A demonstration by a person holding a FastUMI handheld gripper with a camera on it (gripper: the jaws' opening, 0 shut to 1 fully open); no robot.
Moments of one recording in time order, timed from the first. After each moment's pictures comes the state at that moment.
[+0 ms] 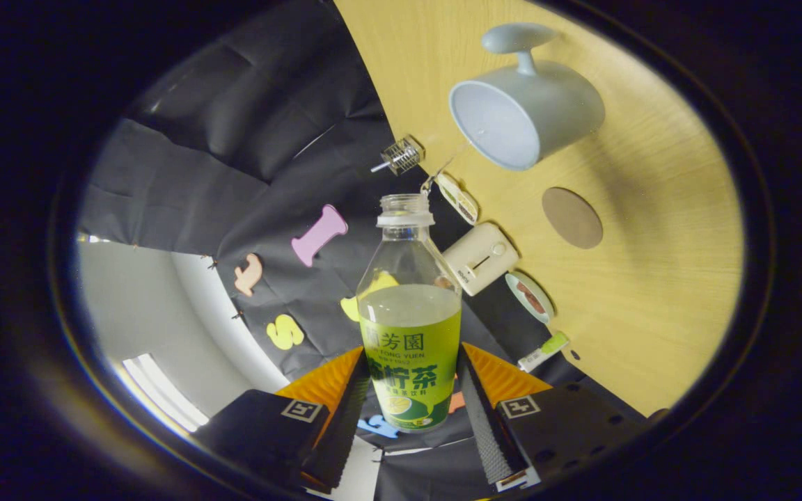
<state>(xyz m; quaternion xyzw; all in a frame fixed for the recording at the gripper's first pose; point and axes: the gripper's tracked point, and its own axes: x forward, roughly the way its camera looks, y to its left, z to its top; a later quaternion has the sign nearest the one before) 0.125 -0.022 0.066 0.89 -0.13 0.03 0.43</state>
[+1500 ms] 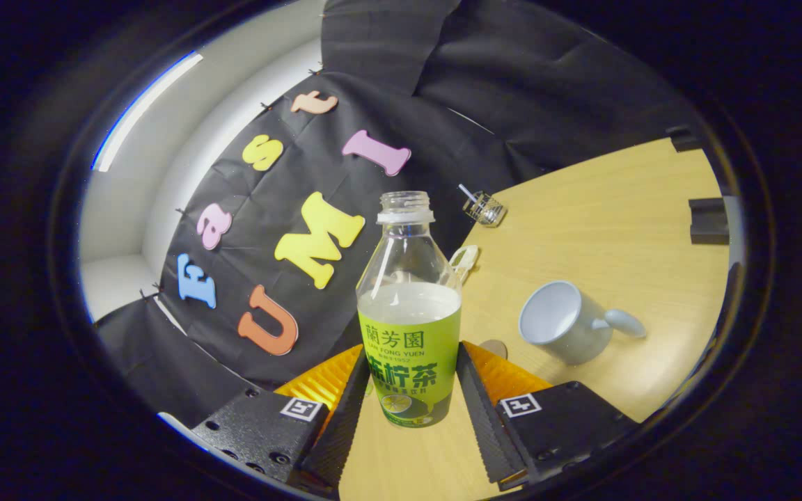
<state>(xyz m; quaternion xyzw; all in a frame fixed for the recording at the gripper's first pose) 0.080 -0.024 0.021 0.48 0.05 -0.13 0.87</state>
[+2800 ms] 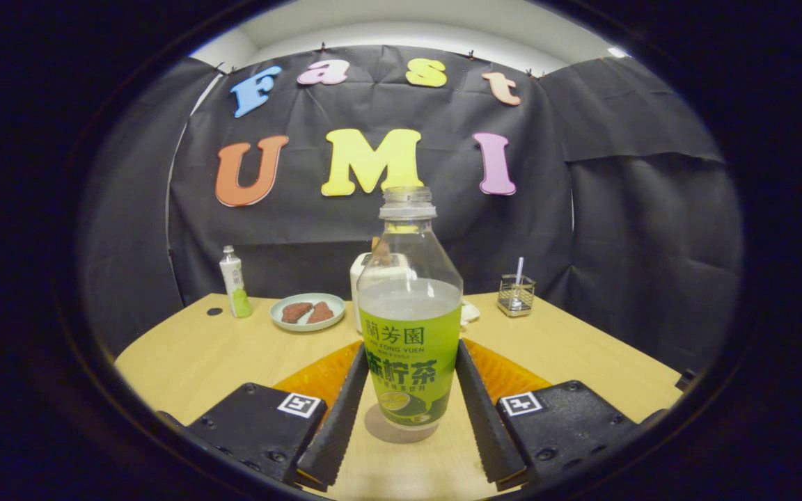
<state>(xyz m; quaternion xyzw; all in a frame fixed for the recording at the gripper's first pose) 0.207 -0.037 -0.025 0.04 0.15 -0.19 0.97</state>
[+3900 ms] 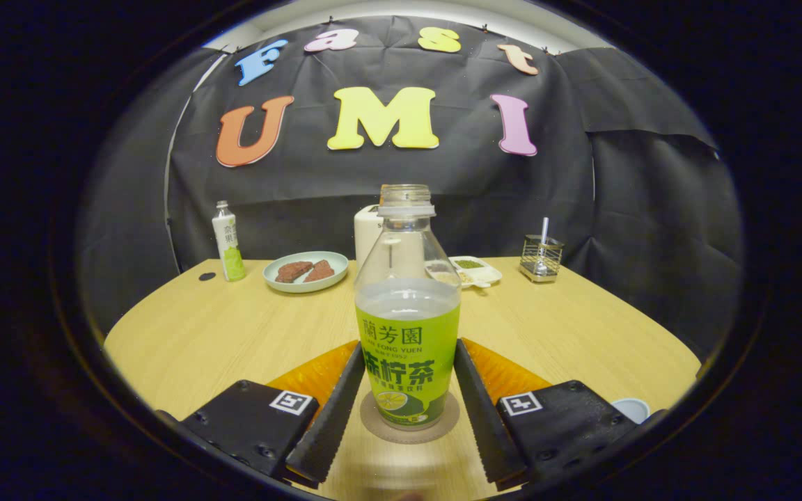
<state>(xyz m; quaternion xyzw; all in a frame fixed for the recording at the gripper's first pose) 0.241 -0.038 -0.088 0.05 0.22 -0.17 0.96</state>
